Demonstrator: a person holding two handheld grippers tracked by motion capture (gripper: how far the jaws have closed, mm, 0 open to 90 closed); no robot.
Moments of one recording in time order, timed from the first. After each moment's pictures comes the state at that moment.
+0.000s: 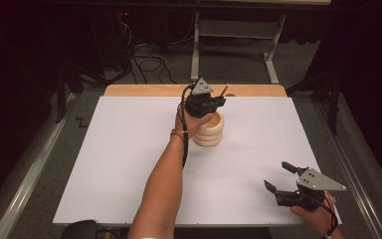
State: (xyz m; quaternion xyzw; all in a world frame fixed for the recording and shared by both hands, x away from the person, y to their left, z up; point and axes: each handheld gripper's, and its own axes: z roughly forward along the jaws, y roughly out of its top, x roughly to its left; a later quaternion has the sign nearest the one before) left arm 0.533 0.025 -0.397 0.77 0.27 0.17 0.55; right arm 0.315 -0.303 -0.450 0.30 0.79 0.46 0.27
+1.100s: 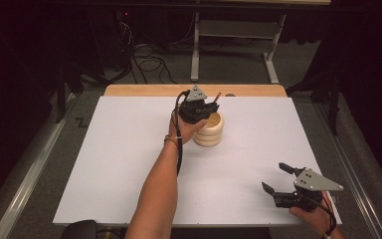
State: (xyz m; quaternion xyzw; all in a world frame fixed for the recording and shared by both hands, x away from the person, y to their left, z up) left arm 0.522 0.040 -0.410 0.78 0.28 0.17 0.54; right arm 0.314 -0.298 -0.450 0.29 0.80 0.46 0.26
